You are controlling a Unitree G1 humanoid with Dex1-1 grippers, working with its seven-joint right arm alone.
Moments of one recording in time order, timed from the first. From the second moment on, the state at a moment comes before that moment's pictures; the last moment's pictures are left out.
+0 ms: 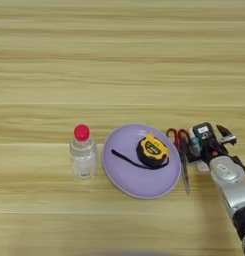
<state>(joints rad) -0.22 -0.31 -0.01 0.70 -0.23 -0.07 0.01</state>
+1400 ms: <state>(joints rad) -0.22 -0.31 0.03 0.71 -0.23 -0.05 0.06</state>
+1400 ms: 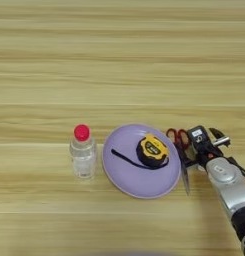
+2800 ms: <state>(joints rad) -0.17 -0.30 0.05 0.63 -0.21 -0.03 0.13</state>
